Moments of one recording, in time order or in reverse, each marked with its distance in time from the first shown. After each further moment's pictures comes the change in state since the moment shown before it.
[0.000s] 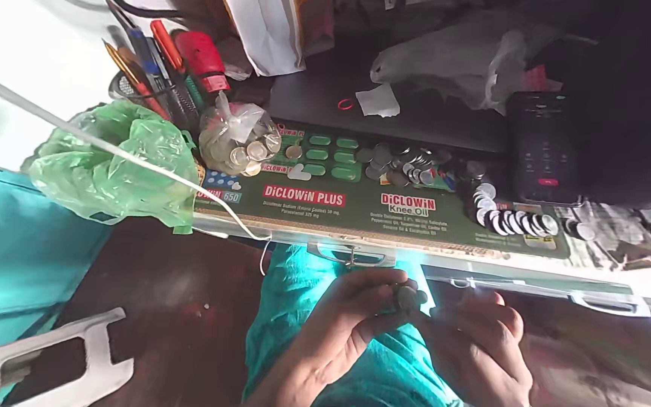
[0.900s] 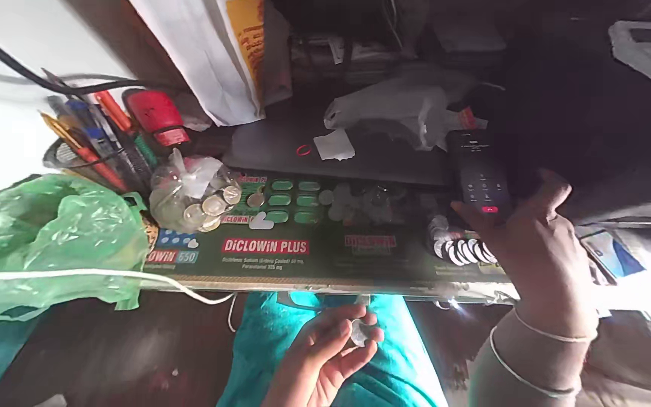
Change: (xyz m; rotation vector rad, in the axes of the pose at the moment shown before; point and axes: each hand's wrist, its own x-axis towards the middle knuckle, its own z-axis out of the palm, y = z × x) left_hand 0.013 -0.002 -0.012 -0.084 0.063 -0.016; right_hand 0.125 0.096 -0.057 -0.751 -0.195 1.030
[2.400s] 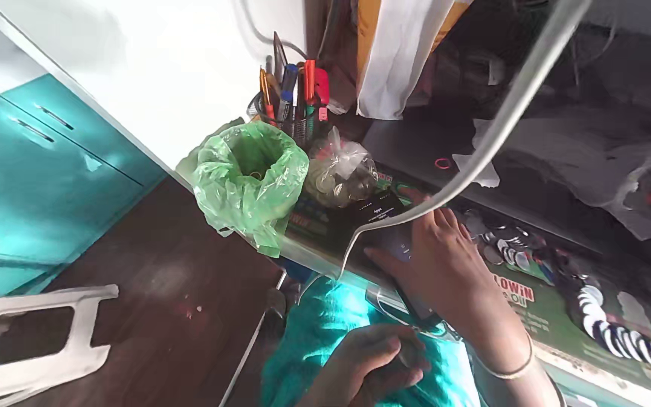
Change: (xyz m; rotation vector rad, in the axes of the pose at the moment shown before) left_hand -0.036 0.025 -0.058 -0.013 -0.015 0.055; right_hand -0.102 -0.191 0.068 0.053 -0.347 -0.895
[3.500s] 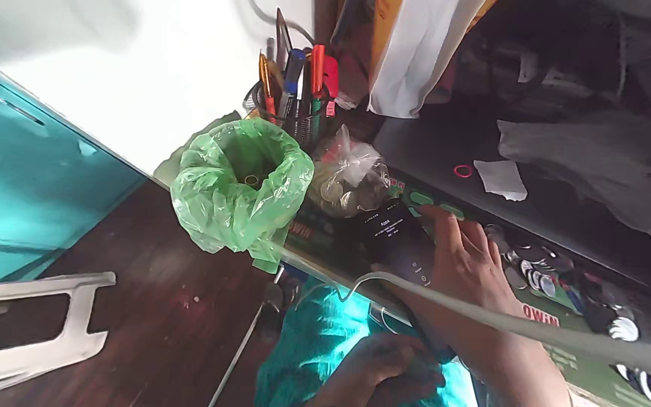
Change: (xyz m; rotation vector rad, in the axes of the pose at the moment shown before) left_hand 0.022 -0.004 -0.007 -0.015 0.006 -0.056; right_hand -0.003 0.006 0.009 -0.023 0.170 -0.069
